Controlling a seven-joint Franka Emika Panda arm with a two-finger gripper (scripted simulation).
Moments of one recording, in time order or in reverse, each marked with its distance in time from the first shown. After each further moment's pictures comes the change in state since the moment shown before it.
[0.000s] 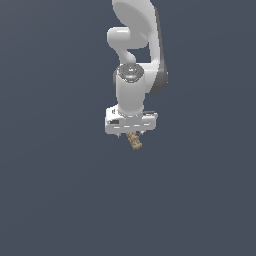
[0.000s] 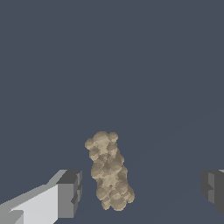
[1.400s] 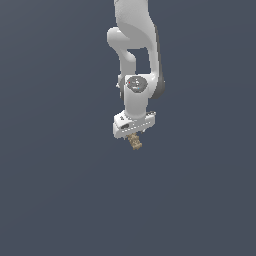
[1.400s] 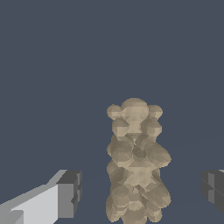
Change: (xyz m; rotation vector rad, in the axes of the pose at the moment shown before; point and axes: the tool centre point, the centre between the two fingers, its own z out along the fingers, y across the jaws) arm -0.043 -0.024 0.065 -0.010 0.003 -0.286
